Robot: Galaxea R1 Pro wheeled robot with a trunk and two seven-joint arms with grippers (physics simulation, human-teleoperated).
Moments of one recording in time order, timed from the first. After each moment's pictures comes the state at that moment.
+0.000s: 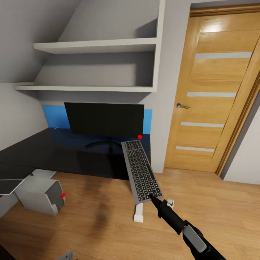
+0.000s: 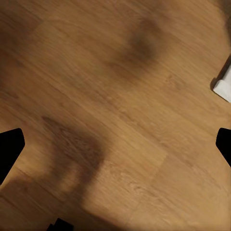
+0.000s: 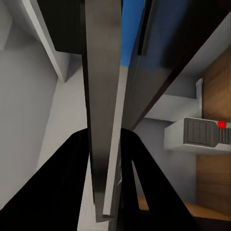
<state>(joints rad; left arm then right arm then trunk) 0.17 0.11 -0.17 -1.26 0.63 0.17 0.42 -0.45 -0.08 0.21 -0.57 -1.22 0.40 0.84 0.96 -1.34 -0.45</state>
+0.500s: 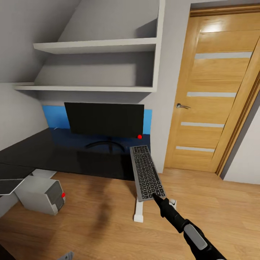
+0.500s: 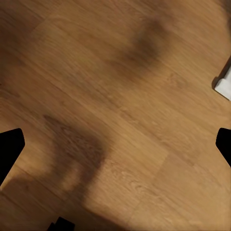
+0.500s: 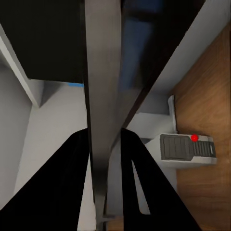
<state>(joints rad) 0.17 0.11 -0.17 -1.26 0.63 0.17 0.42 -0.45 -0.06 0.11 -0.58 -1.22 0.38 0.67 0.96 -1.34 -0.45</state>
